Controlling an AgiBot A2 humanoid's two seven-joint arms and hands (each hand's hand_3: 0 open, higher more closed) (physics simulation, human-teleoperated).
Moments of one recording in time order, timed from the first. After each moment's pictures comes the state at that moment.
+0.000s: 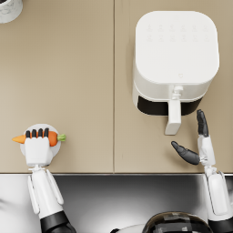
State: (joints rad) left arm 0.26 1.14 -0.28 -1.28 2.97 -0.16 -0.32; right arm 0.21 -1.39 0.16 1.74 1.42 0.00 0.00
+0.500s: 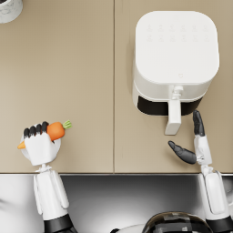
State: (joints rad) left arm 0.23 1.17 -0.26 -1.52 2.66 -0.01 0.00; right arm 0.21 -1.41 0.18 1.69 1.42 0.00 0.00
